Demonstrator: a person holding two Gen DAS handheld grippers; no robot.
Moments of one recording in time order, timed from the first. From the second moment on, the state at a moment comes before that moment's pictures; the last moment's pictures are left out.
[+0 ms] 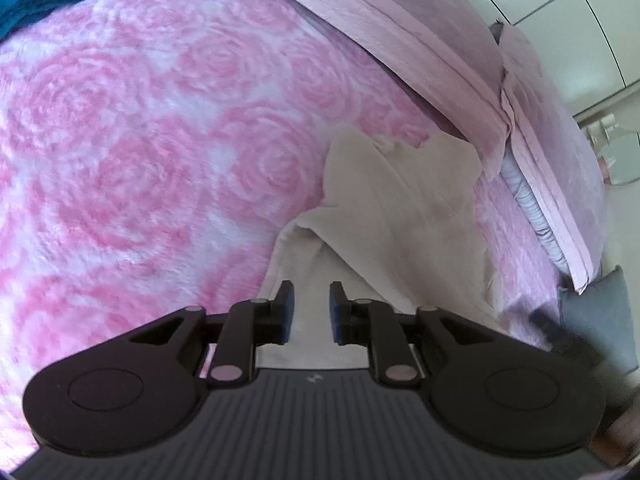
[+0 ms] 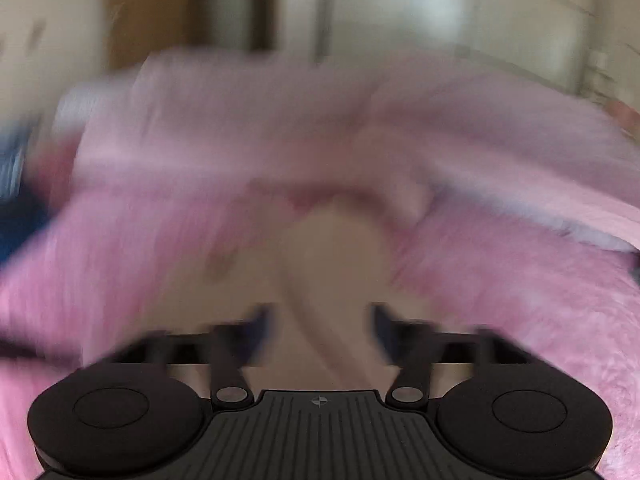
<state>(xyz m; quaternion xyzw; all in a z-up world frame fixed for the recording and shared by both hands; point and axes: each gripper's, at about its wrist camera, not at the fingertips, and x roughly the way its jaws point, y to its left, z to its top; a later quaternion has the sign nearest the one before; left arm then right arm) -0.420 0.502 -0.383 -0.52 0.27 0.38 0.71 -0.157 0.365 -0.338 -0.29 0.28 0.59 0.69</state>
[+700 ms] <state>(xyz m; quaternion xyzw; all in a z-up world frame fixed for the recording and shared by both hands) -0.259 0.537 -0.420 -0.41 0.38 0.30 0.77 0.005 0.243 -0.397 -0.18 0.50 0.33 0.78</state>
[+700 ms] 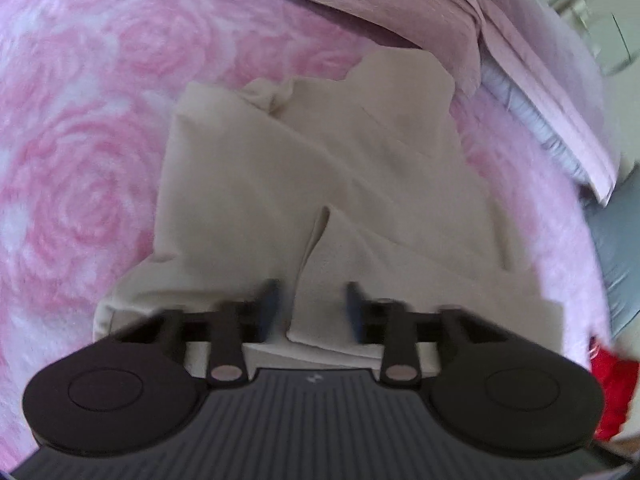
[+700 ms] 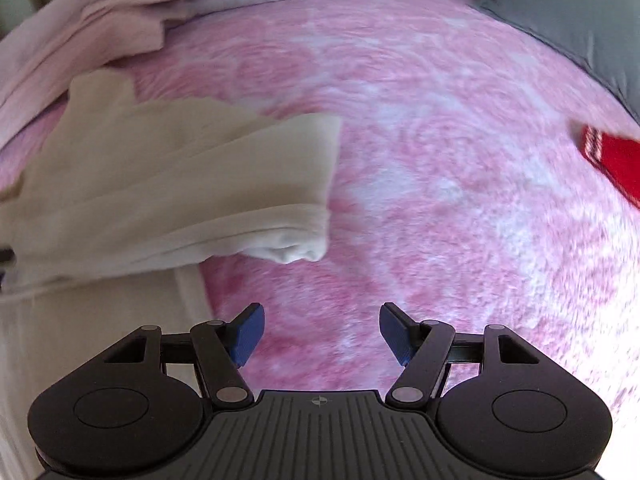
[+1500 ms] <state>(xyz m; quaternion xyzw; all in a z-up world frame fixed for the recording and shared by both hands) -0.396 0.568 -0.340 -0.33 0.21 0.45 0.80 -0.016 0.310 -0.416 -0.24 0.39 0.45 0.77</state>
